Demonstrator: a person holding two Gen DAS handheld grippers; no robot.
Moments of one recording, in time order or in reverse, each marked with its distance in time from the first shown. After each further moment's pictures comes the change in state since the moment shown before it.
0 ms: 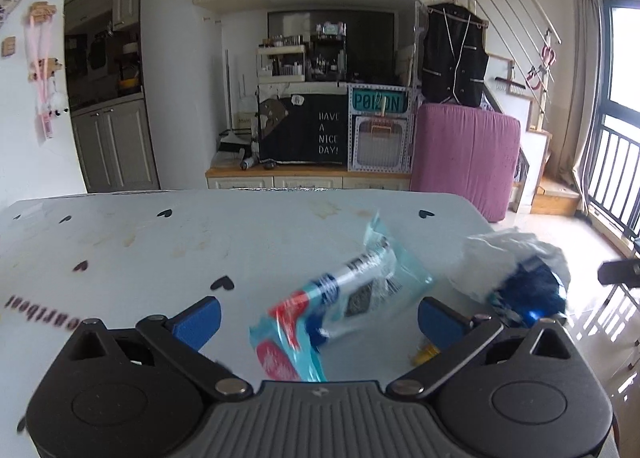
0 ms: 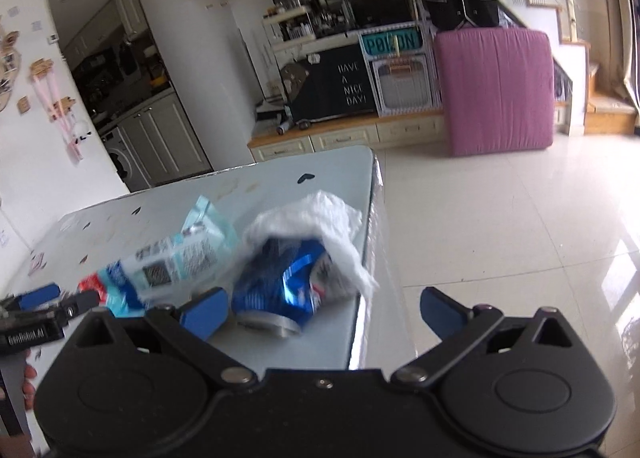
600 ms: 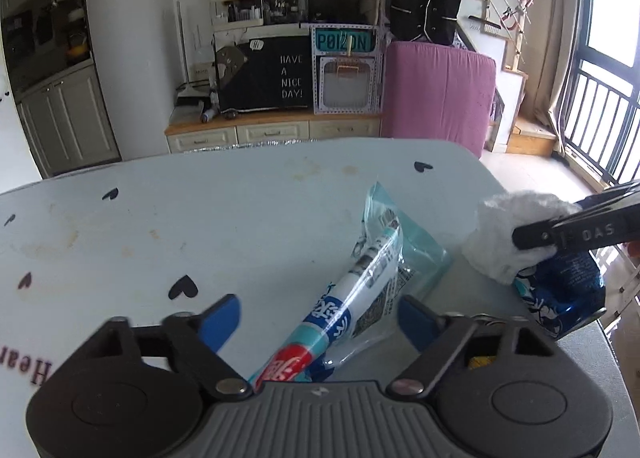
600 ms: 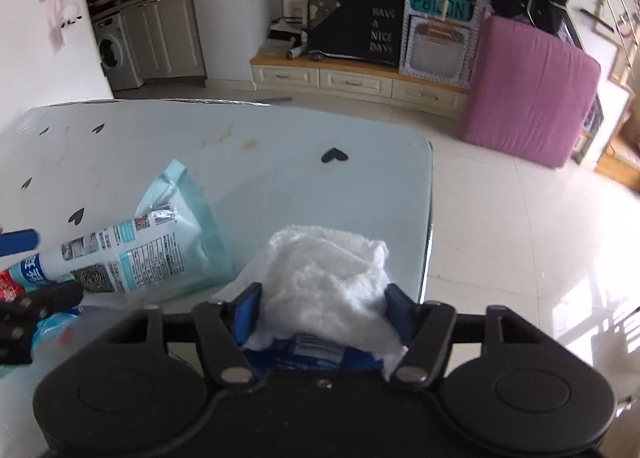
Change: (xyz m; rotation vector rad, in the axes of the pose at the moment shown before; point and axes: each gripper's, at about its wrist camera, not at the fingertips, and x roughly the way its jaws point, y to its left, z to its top) left arm 0.076 0.008 0.020 0.077 0.186 -0.104; right arm 0.123 0.065 0.053 -0.289 0.214 -0.102
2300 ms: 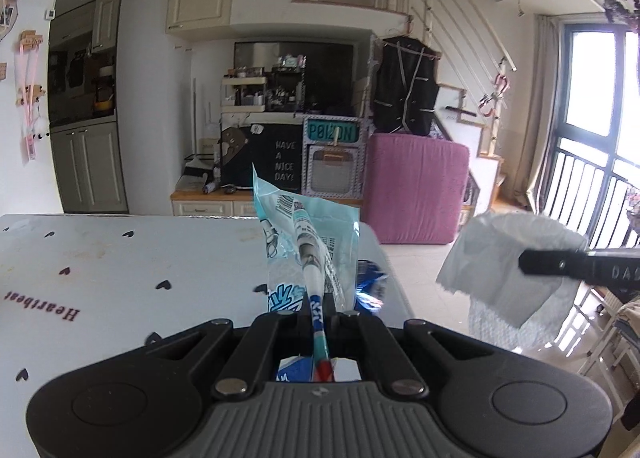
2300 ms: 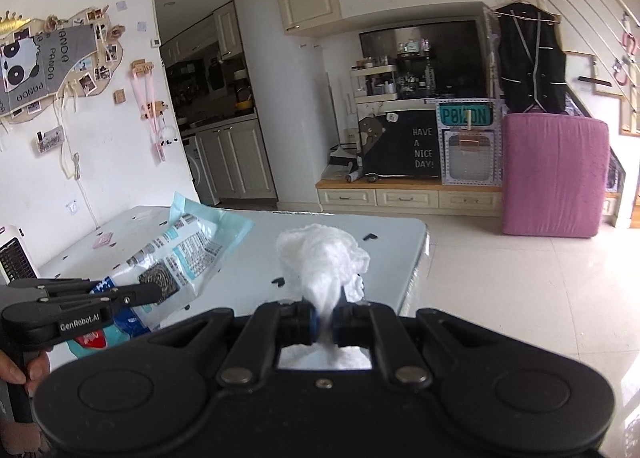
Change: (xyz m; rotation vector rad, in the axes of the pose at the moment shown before) left arm -0.199 -0.138 -0.057 -0.073 -0.281 -0.005; right arm -0.236 -0.053 -0.130 0.058 -0.403 0.213
